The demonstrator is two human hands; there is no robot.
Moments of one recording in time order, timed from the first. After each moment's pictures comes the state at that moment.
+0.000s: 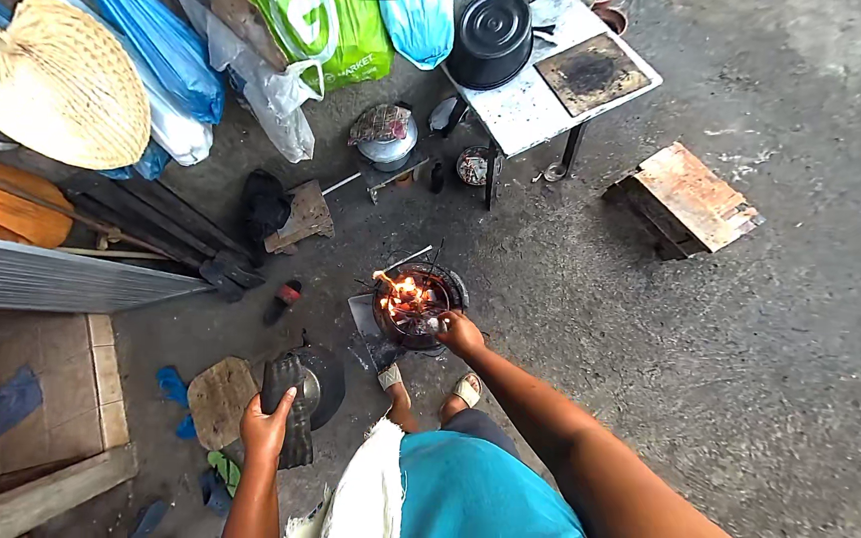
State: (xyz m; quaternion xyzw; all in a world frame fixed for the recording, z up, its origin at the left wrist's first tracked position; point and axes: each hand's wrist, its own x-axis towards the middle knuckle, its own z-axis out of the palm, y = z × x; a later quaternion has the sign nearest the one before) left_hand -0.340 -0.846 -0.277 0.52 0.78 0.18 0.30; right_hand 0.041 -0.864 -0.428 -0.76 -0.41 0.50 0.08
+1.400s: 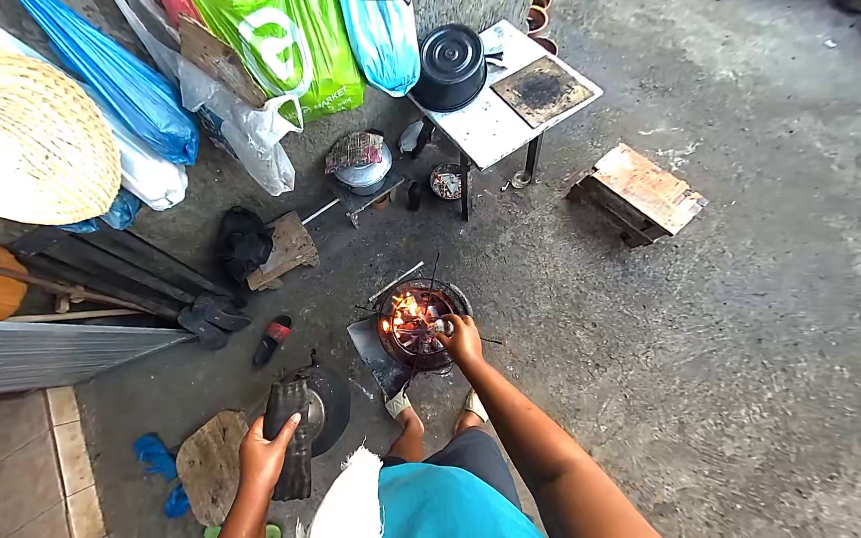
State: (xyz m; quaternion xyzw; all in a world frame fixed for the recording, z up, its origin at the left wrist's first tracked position) left_hand -0.378 -0.777 -0.295 0.58 0.71 0.14 0.38; right_hand 0.005 -0.842 -0.434 -0.85 -0.30 0.38 0.21
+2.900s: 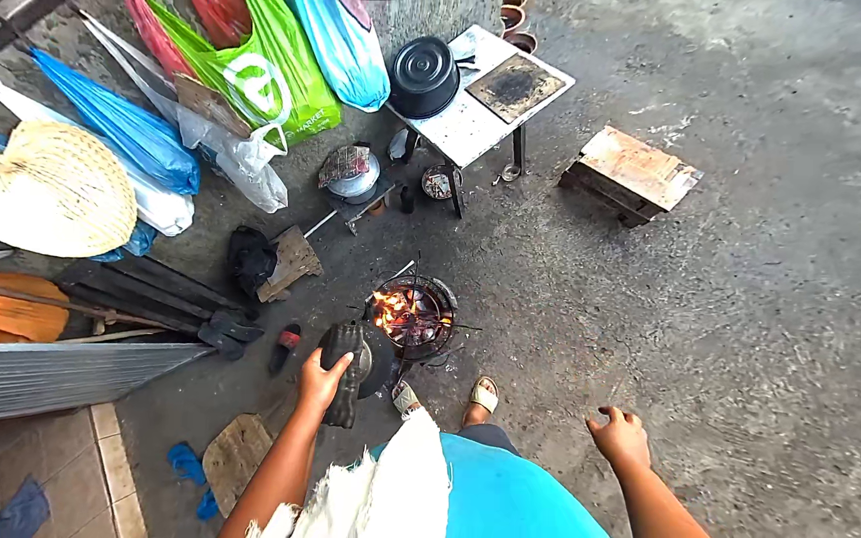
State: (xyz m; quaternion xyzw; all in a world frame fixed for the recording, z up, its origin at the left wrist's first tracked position) left_hand -0.235 -0.776 -0.268 0.67 0.59 0.12 0.44; right_hand 0.088 -1.180 -0.438 -0.93 -0.05 0.34 0.08
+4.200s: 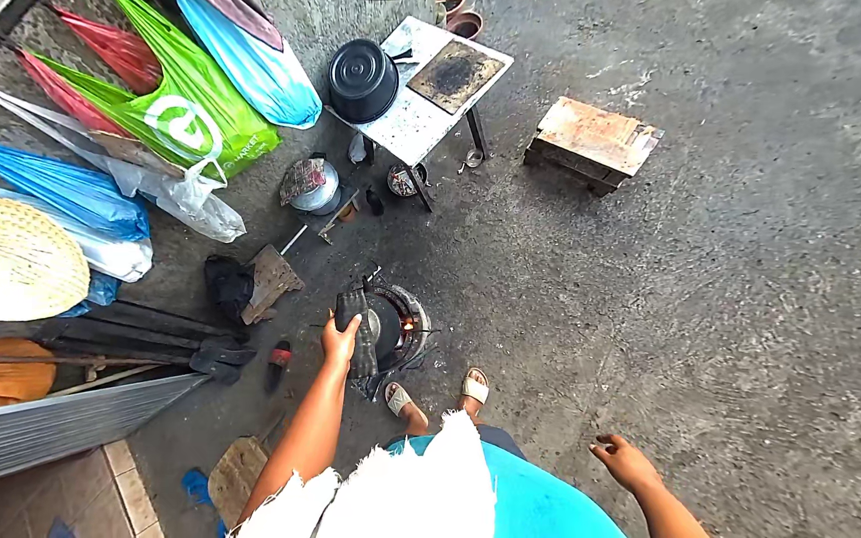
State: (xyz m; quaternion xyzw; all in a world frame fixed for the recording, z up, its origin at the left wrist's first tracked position) left_hand -0.066 -0.774 -0.341 0.64 0.63 0.10 0.44; right_hand 0.124 -1.295 -0.483 -0.85 0.00 0.53 0.10
